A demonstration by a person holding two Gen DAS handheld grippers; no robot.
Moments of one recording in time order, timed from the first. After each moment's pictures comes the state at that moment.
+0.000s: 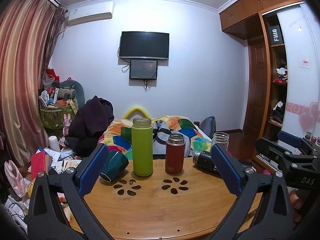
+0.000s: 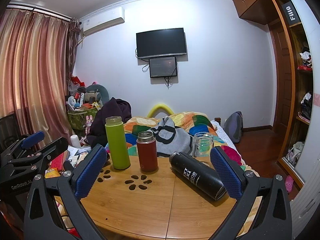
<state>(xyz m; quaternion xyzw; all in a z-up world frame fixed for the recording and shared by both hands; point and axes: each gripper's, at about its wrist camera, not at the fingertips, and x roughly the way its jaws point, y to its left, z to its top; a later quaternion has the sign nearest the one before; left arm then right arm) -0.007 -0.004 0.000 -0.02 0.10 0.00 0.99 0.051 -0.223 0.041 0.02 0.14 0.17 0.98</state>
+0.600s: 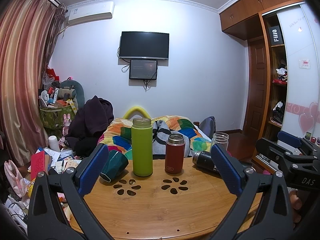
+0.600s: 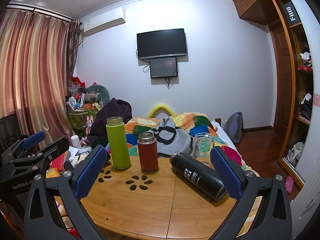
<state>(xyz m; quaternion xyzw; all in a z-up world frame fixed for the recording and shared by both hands) -0.007 -0.004 0.000 -0.02 0.10 0.00 0.99 0.049 -0.224 0.043 0.02 0.14 0.17 0.98</state>
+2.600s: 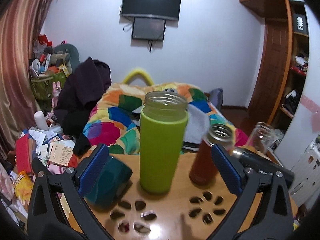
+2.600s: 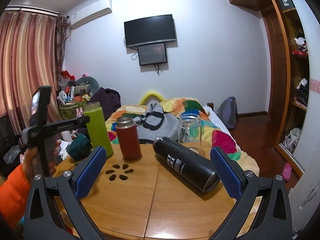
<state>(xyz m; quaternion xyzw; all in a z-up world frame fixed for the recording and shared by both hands) 0.204 0.061 -0.046 -0.05 0.25 0.00 0.97 0.084 -0.253 0.014 0.04 0.20 0.14 0.97</state>
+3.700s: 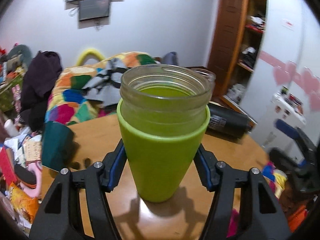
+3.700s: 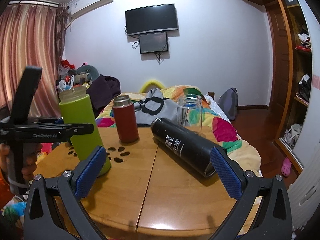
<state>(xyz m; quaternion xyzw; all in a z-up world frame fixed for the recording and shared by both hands) 0.140 -0.021 -0.056 0.02 0.34 -0.19 0.92 0.085 -0.249 -0.023 0.02 0.23 0.15 0.96</state>
